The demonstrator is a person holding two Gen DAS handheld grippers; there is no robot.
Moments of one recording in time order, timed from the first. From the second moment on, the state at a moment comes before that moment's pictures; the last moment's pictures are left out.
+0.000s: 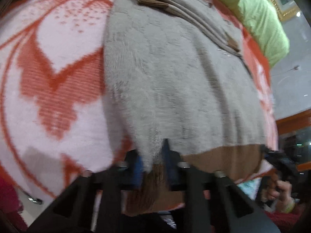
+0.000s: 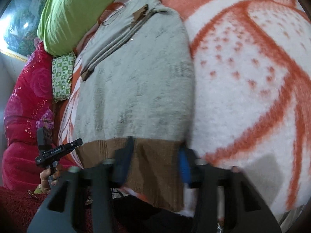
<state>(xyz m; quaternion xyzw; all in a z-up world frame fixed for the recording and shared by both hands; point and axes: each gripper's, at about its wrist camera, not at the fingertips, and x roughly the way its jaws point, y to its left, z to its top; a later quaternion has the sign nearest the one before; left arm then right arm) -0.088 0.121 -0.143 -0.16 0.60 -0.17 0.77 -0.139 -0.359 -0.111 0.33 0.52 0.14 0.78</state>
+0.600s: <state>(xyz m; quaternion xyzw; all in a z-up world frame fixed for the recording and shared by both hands) -0.068 0.151 -0.068 -0.25 0.51 -0.23 0.79 -0.116 -0.369 -0.046 0.39 0.44 0.23 0.77</state>
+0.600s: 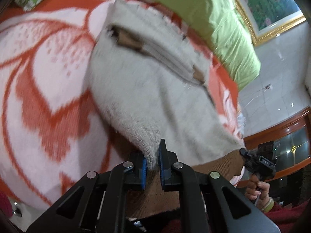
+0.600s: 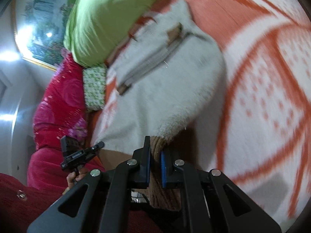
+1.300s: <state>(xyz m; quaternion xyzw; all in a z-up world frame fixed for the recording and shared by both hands) 0.257 0.122 -0.066 -0.24 0.47 -0.13 0.84 0.204 -0.417 -0.050 0.42 0.40 0.18 0.80</state>
